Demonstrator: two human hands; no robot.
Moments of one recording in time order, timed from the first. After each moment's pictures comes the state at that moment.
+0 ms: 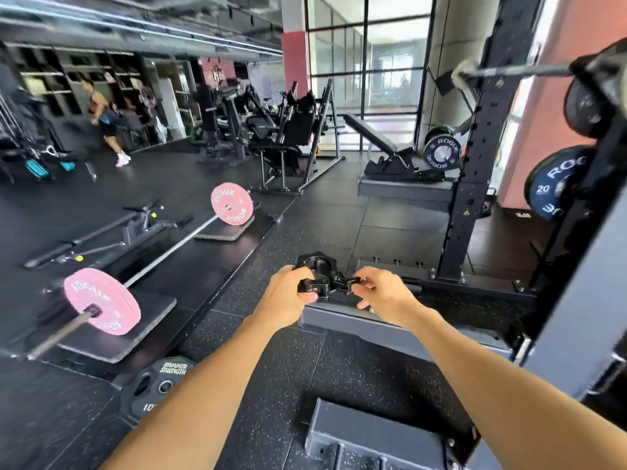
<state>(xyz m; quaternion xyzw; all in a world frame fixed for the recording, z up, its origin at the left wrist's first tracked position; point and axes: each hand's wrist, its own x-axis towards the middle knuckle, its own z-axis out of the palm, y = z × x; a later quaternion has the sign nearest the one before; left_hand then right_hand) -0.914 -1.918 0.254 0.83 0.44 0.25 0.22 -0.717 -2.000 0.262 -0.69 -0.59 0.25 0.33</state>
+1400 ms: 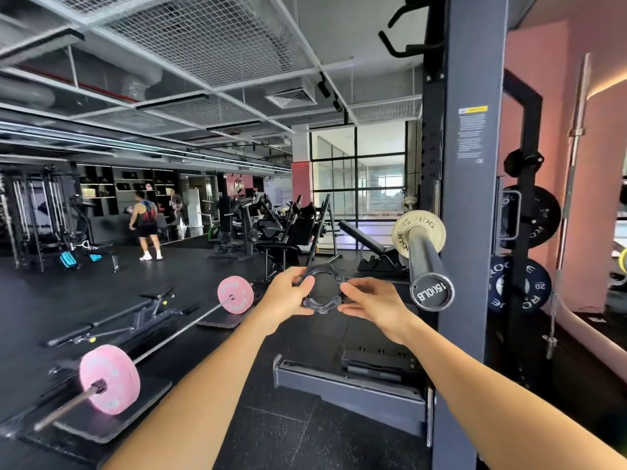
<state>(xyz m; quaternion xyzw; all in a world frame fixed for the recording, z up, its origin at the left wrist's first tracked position) -0.879 -2.240 0.491 0.71 0.35 0.42 0.46 -0.705 -2.311 0.475 -0.49 -0.48 0.38 0.62</state>
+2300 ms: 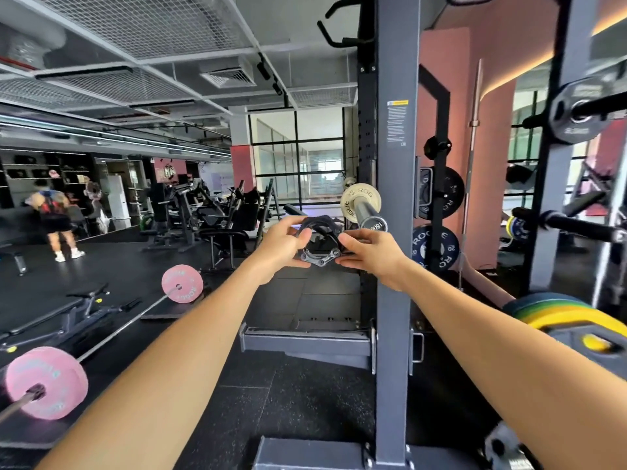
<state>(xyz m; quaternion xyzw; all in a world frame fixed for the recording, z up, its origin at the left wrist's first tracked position) -0.903 -2.350 0.524 0.73 0.26 0.38 0.50 -0.748 -2.464 0.505 -0.53 -0.46 0.30 0.65</state>
